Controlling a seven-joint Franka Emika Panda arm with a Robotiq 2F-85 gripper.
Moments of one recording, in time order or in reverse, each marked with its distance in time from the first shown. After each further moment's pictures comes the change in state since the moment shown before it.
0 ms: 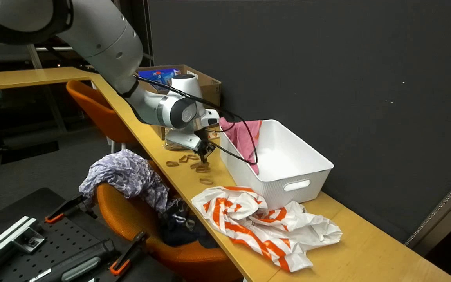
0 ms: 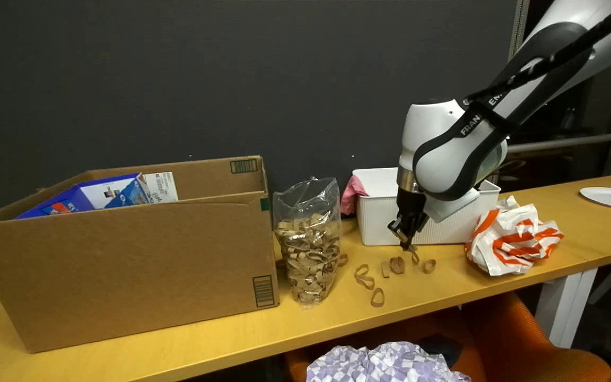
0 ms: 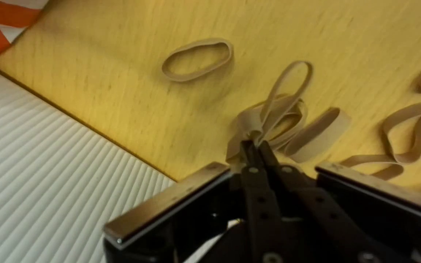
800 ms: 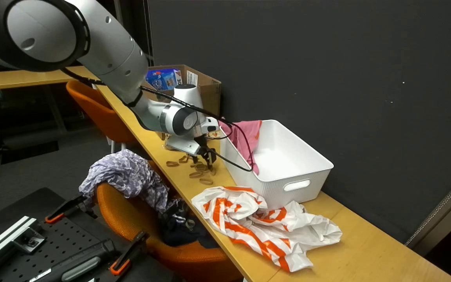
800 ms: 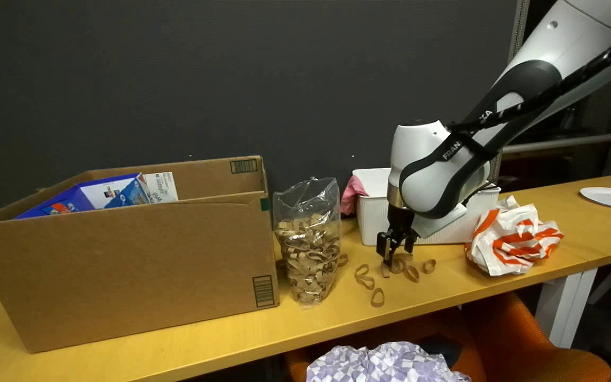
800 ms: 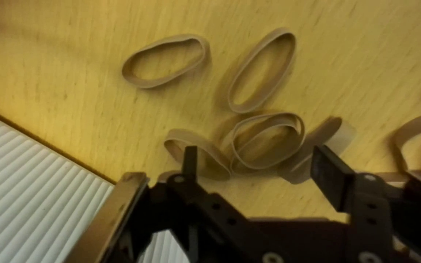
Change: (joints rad) arm 0.015 0.119 0.001 0.123 0.018 -0.033 0.023
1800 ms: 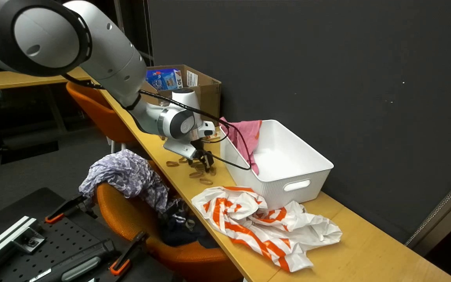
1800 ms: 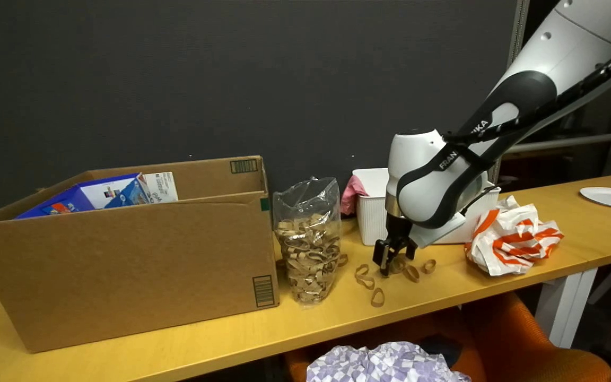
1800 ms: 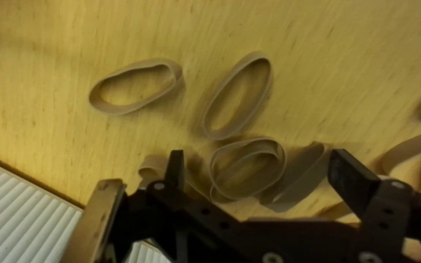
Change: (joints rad) arm 0.013 0.027 0.003 0.005 0.020 -0.002 0.011
